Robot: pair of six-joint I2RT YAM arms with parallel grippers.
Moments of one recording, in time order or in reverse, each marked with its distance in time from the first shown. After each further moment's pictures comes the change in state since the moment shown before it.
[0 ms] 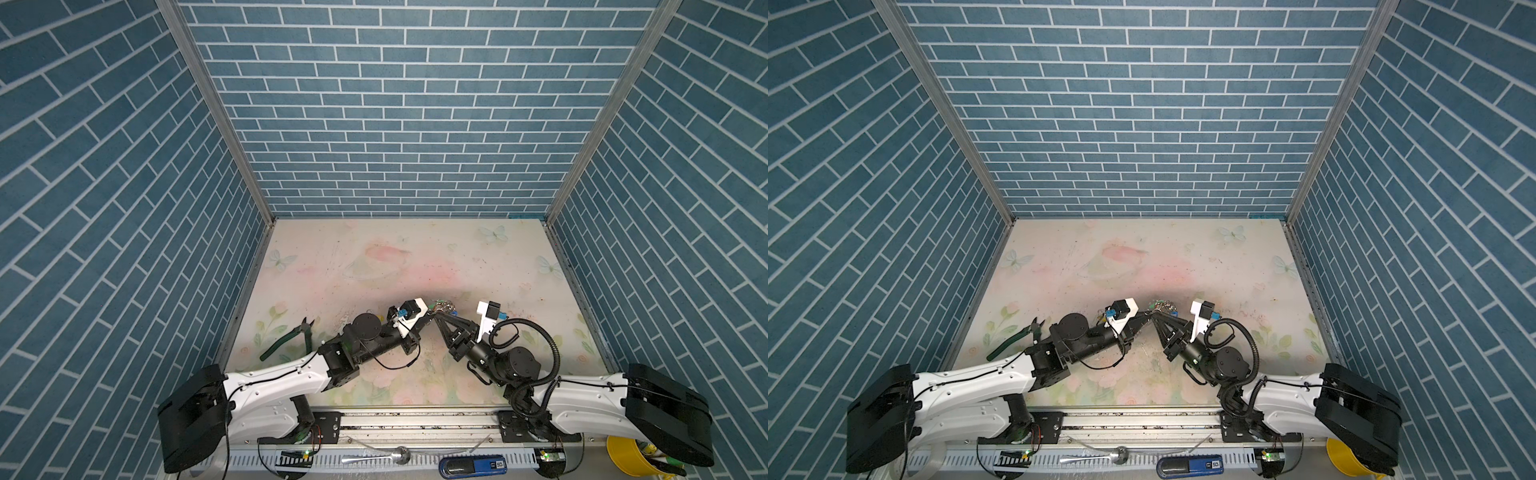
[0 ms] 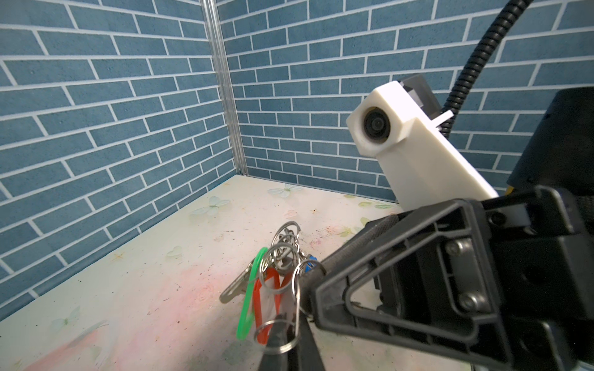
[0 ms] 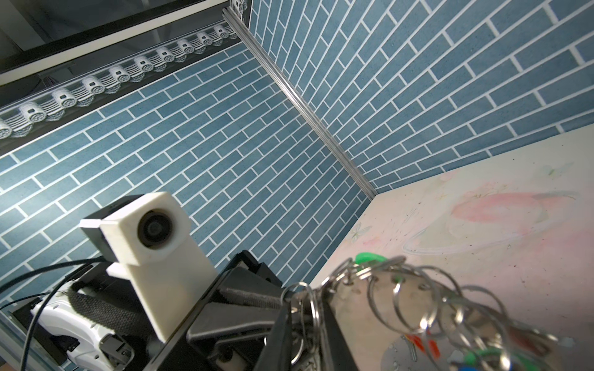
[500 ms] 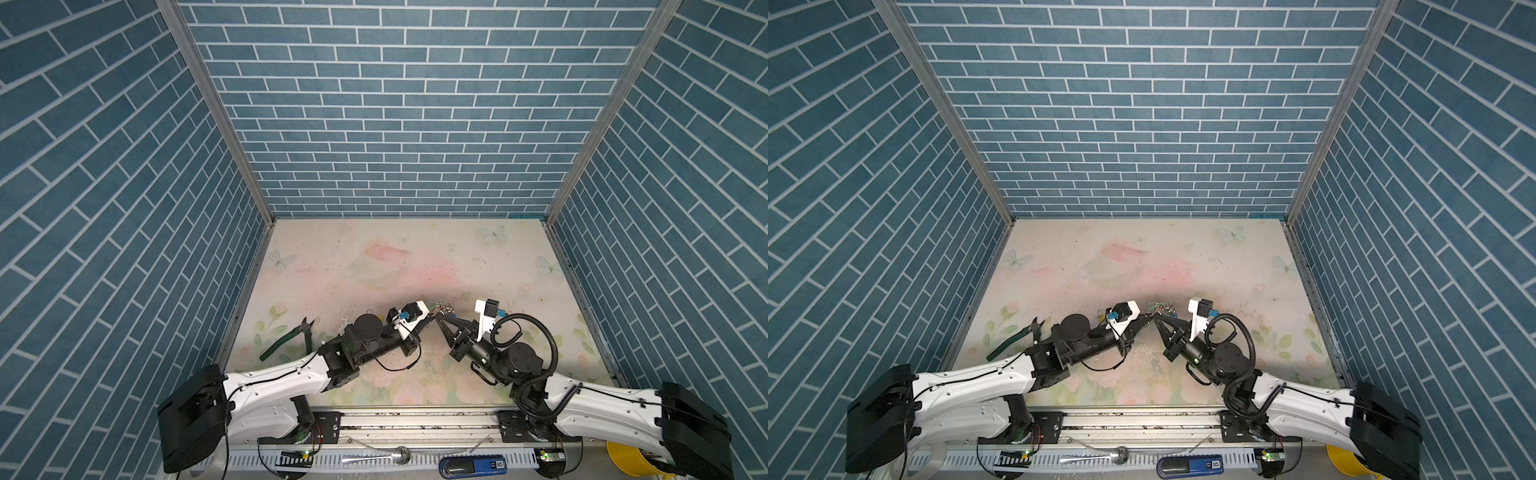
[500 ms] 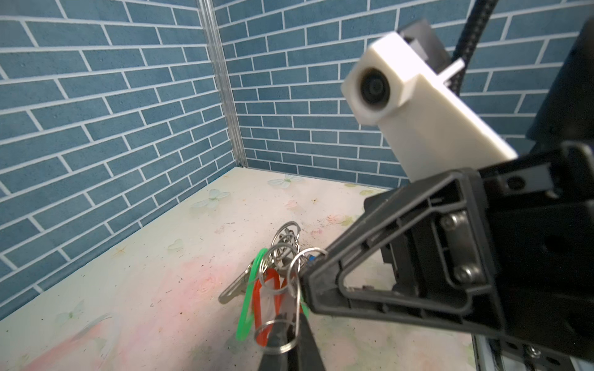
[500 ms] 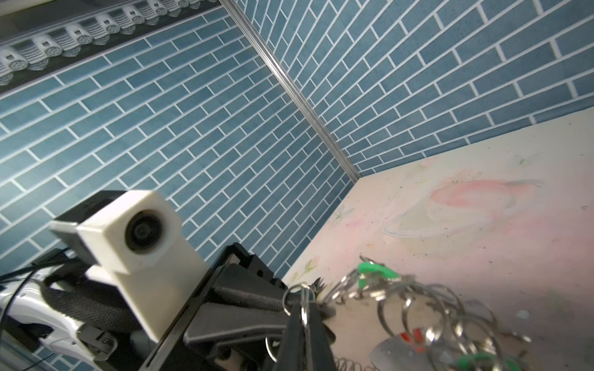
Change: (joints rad) left arm -0.005 -0.007 -0.003 -0.048 -0.016 0.039; right arm 0.000 -0.255 0.094 -0.514 0.000 -0.078
